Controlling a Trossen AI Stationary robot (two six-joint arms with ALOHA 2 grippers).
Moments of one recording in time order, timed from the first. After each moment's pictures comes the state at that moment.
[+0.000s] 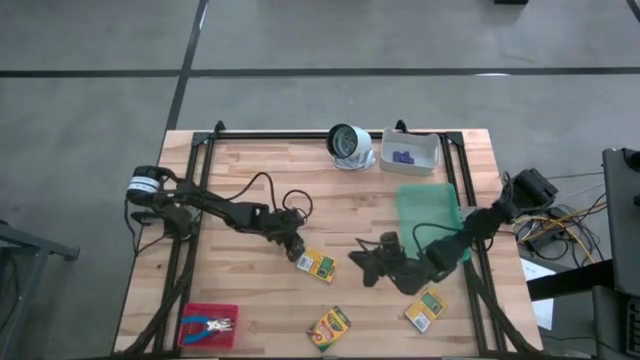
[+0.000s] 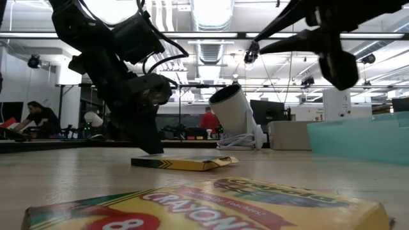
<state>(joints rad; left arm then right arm) -0.07 1.64 0.70 0.07 -0.01 -0.68 0.58 1.56 0.75 0.30 0.85 1.37</state>
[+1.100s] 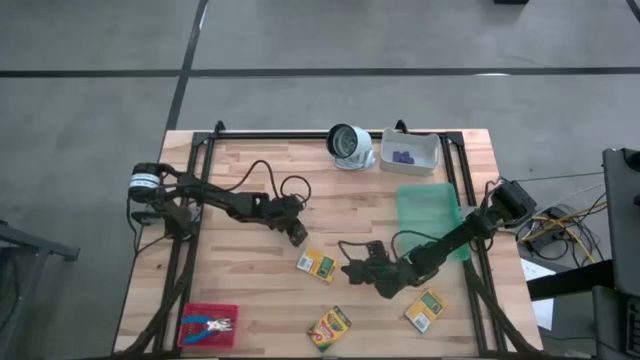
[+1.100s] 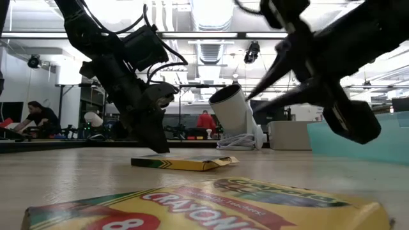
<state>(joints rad) 0.05 1.64 0.70 0.06 -0.03 -0.68 0.54 1.77 0.79 0.30 0.61 1.79</state>
